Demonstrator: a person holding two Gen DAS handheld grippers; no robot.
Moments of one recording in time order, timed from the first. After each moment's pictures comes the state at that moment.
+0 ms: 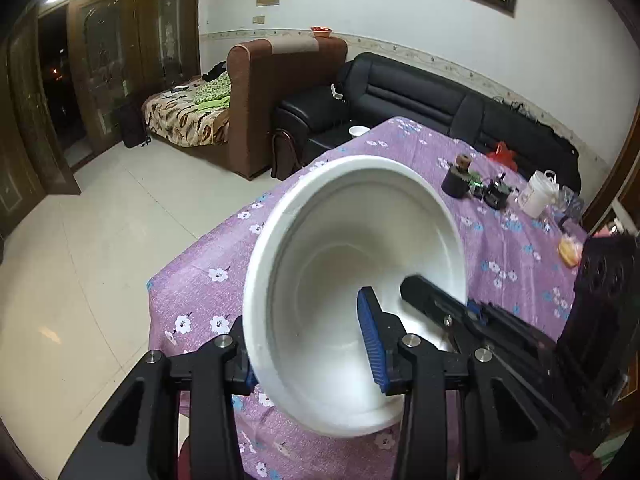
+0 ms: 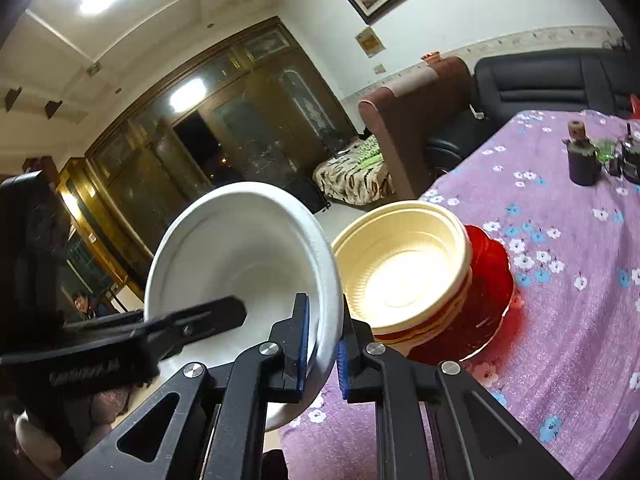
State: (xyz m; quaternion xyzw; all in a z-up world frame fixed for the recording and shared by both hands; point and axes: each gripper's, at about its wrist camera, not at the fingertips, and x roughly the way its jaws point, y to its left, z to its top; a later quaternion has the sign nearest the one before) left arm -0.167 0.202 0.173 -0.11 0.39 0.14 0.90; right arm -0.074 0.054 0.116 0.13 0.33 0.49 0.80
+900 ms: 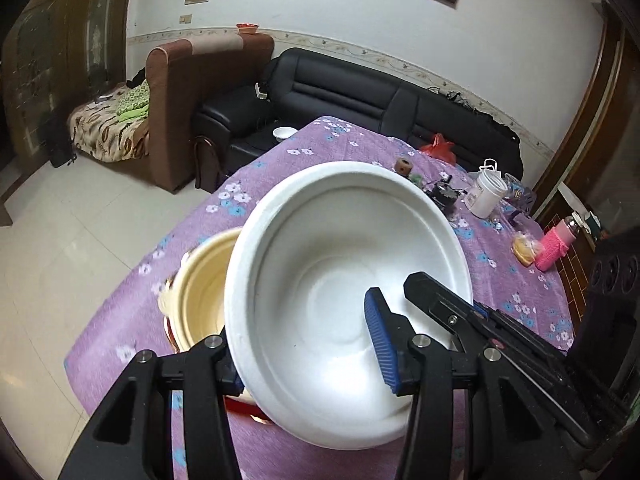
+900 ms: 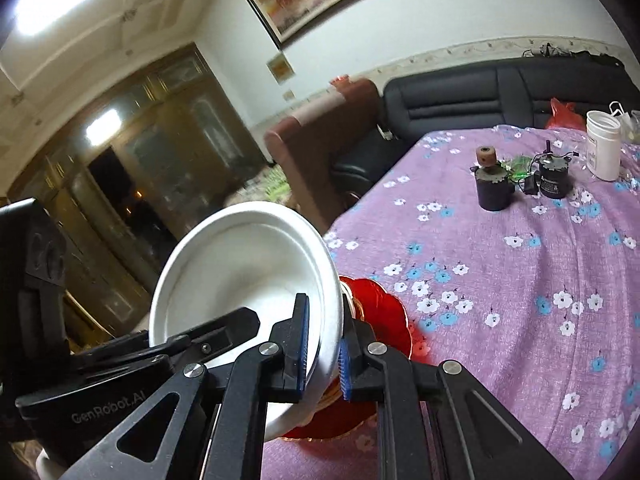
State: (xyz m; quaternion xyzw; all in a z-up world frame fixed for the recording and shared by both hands) left arm -0.071 0.211 0.161 -0.12 0.38 0.00 0.91; right arm -0.025 0.044 0.145 0.13 0.34 0.32 0.88
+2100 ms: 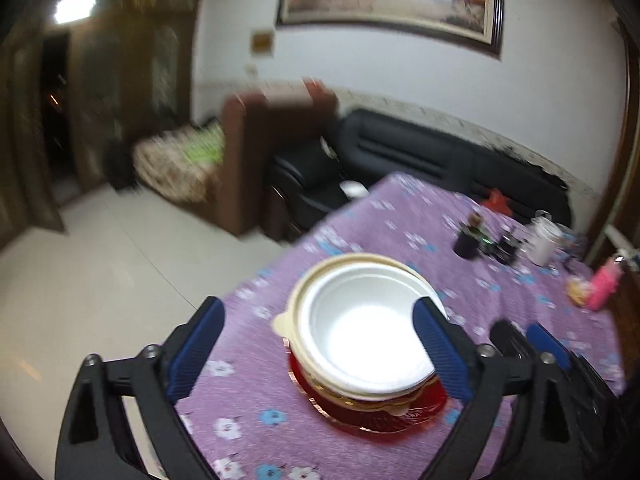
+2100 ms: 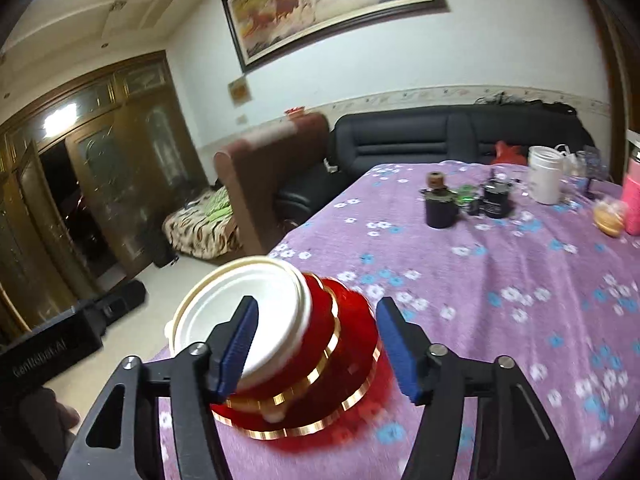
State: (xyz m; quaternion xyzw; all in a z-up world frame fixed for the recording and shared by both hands) left arm -0.147 0.248 0.164 -0.09 0.27 0.15 0.95; right arm -0.103 0.060 0.138 0.08 0.27 0.20 0.94
